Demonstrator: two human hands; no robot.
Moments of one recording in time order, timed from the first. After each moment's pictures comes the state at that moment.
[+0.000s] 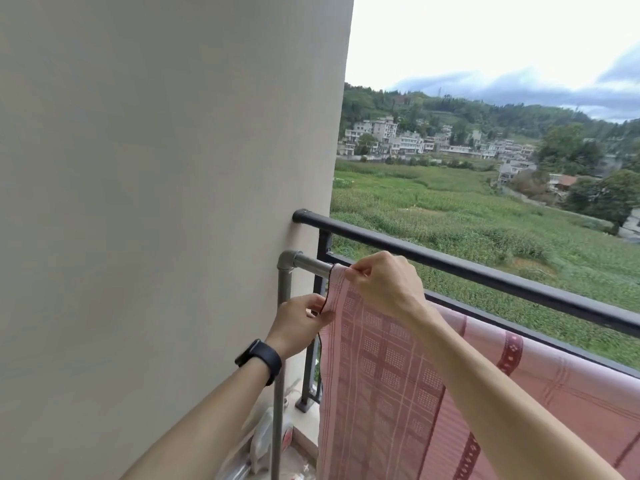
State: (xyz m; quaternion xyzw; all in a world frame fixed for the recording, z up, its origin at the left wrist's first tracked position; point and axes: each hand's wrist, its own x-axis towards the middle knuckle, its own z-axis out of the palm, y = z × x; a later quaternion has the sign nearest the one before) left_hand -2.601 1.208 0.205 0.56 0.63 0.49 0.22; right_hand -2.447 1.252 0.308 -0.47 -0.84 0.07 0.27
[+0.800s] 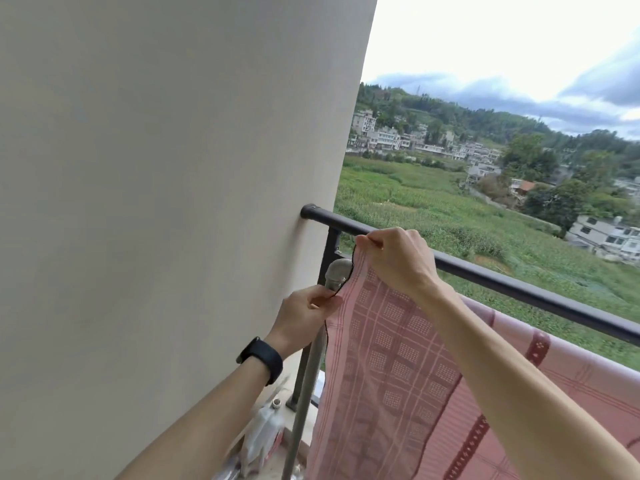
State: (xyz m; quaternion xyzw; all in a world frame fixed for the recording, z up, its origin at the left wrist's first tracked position) left_hand -2.495 1.188 0.121 0.55 0.56 0.55 0.27; right_hand -2.341 1.238 0.253 -0.45 -0.84 -0.03 0.30
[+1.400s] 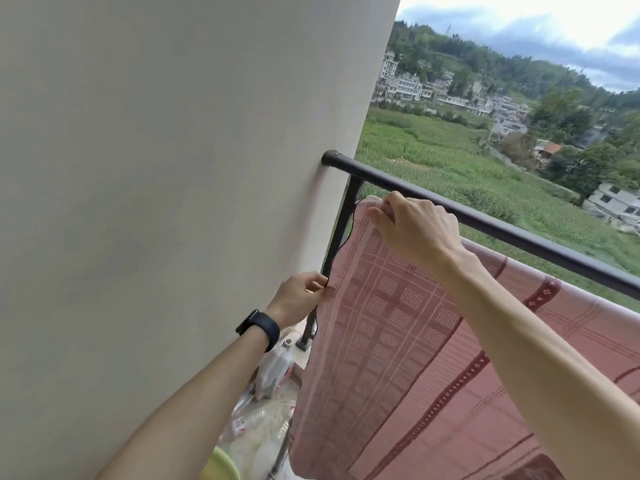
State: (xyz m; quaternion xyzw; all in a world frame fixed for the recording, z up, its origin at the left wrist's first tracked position) left_hand -2.413 1.123 0.075 0.53 0.60 0.48 0.35; right_hand -2.239 1.175 0.256 -0.46 -0.85 -0.17 0.18
